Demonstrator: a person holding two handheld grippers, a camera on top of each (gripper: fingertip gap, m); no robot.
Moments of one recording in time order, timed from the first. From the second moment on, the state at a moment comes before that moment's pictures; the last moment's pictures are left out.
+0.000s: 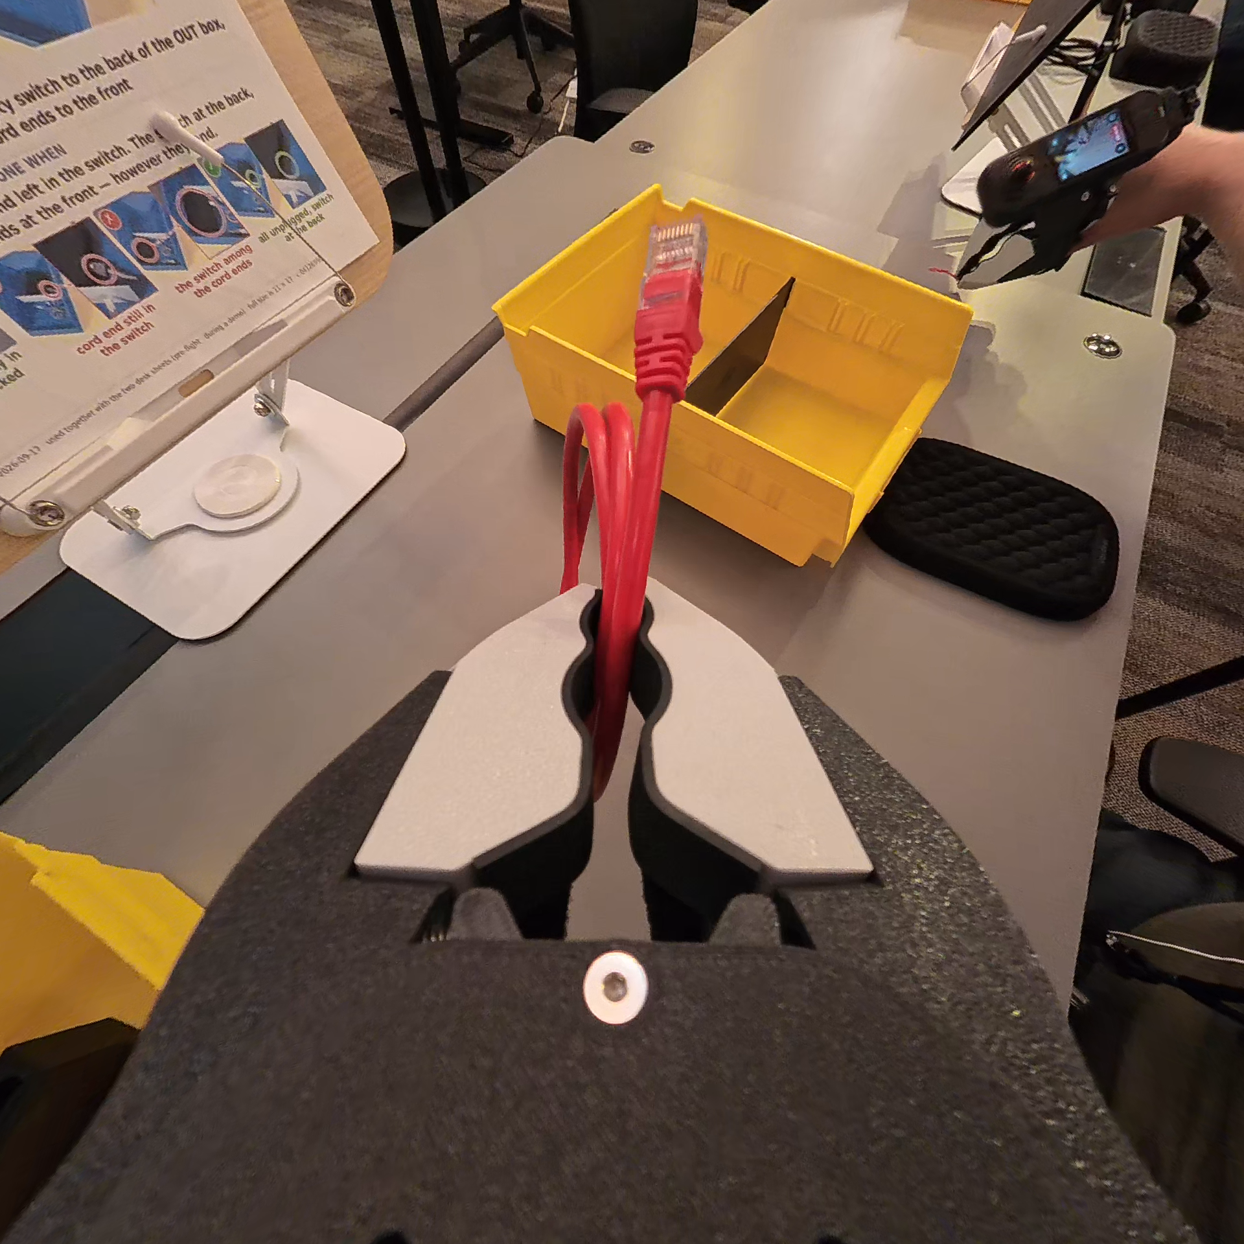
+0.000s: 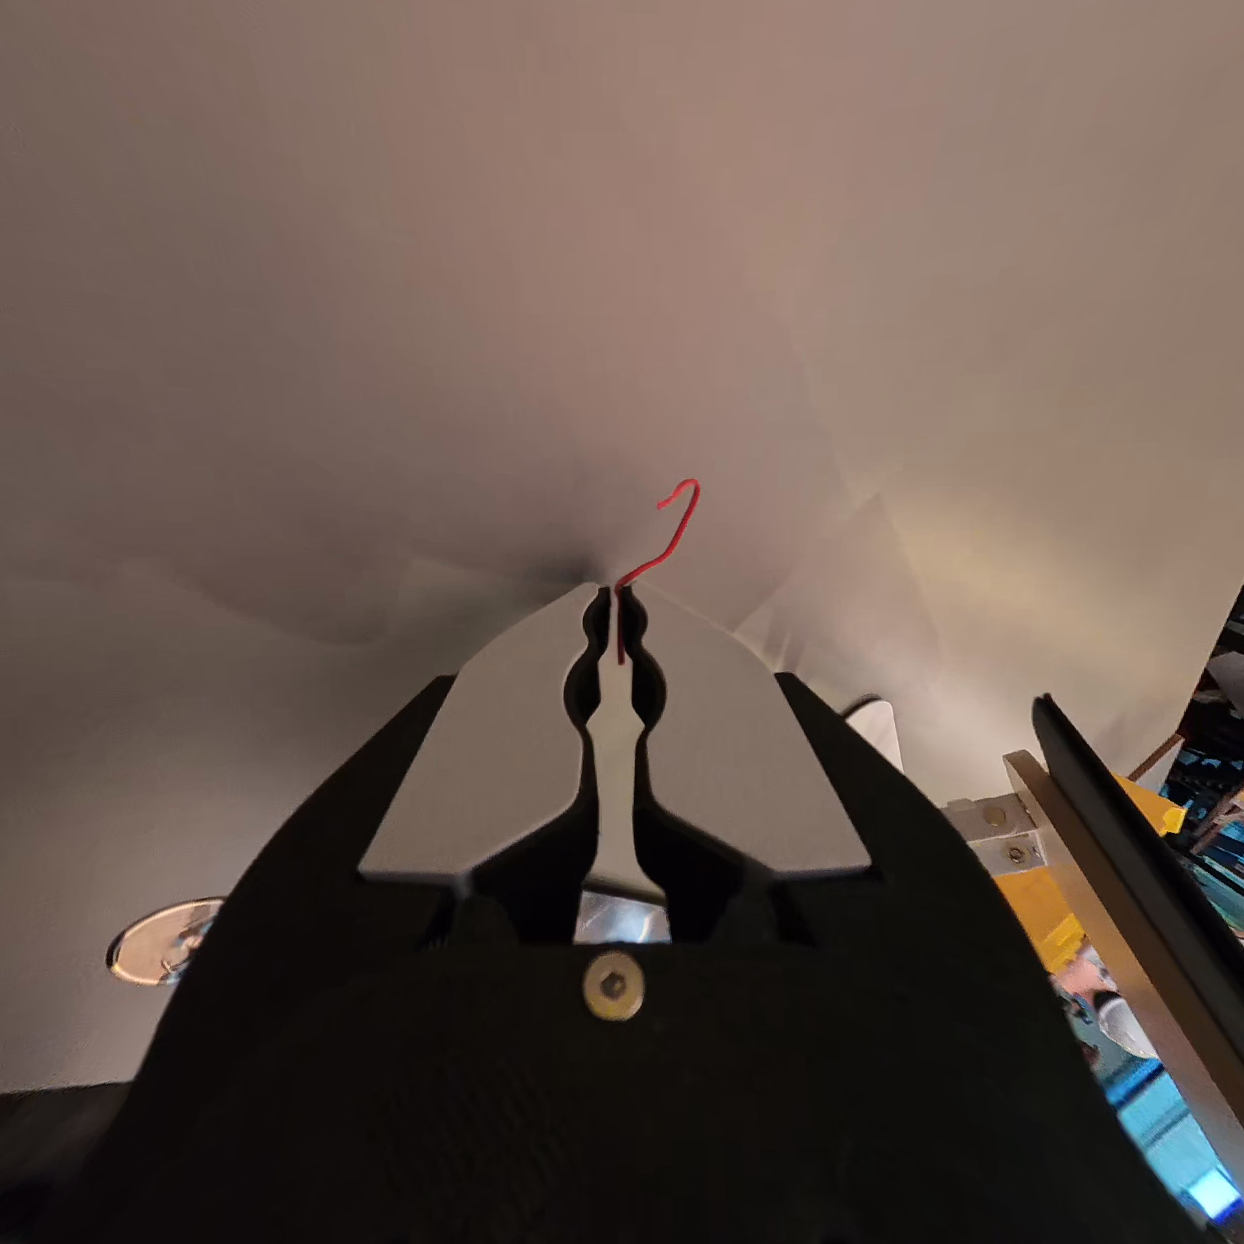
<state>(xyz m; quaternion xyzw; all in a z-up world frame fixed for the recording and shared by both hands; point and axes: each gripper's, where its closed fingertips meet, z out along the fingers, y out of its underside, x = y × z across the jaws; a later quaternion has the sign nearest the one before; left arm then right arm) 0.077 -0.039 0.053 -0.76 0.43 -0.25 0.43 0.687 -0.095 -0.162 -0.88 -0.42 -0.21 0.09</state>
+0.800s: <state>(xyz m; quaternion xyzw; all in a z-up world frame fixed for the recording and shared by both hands) 0.058 -0.039 0.109 -0.68 0.34 -0.45 0.47 0.242 -0.101 0.116 -0.56 -0.53 0.19 0.61</state>
